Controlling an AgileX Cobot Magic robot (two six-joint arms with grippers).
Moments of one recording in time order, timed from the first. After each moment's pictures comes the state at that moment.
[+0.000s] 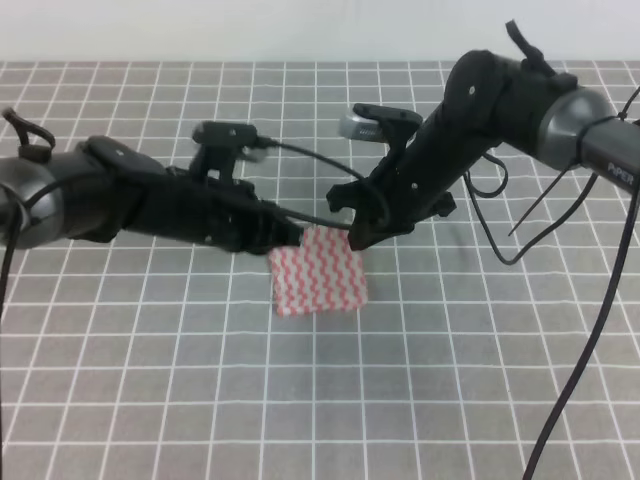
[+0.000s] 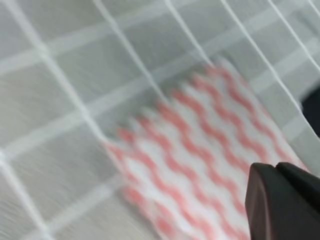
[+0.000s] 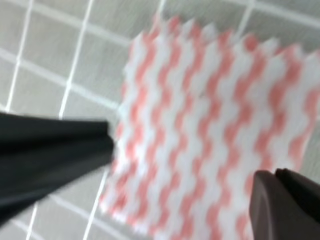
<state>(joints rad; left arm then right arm) -0.32 1.92 -1.24 -1.10 0.56 1.04 0.43 2.23 -1.88 0.47 1.04 -0.05</state>
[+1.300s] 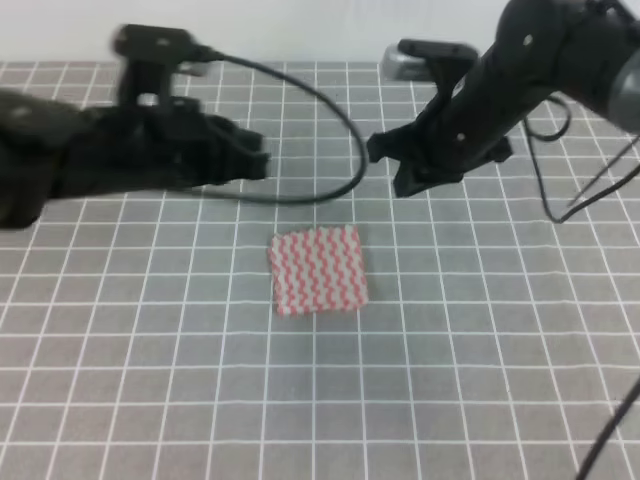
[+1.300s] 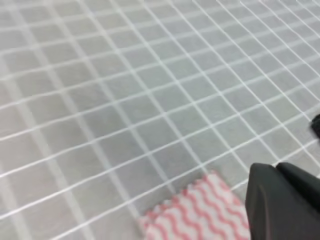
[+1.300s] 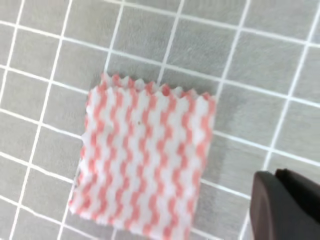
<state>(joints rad) -0.32 1.57 -1.15 -1.18 0.41 1.10 0.40 2.03 -1.82 0.30 1.00 0.06</state>
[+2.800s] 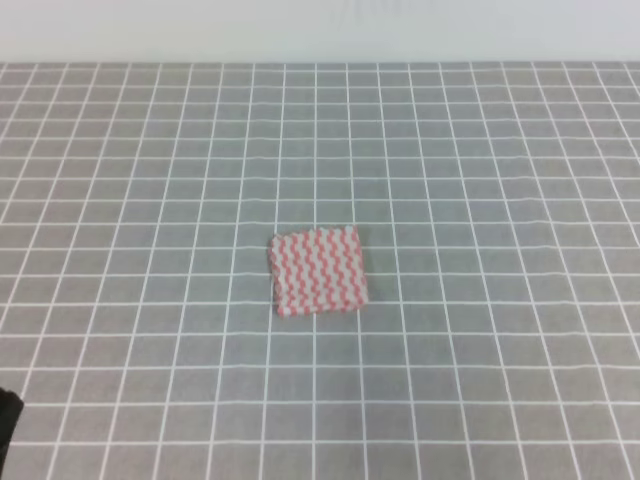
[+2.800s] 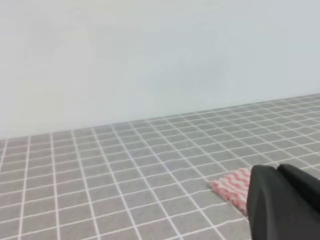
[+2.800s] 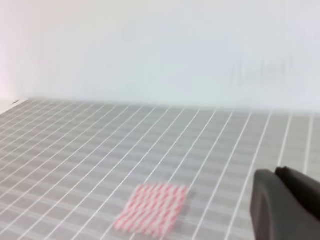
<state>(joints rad) -0.32 -0.03 -0.03 -1.21 0.11 1.22 0.40 0.24 -0.42 0.22 0.39 0.00</state>
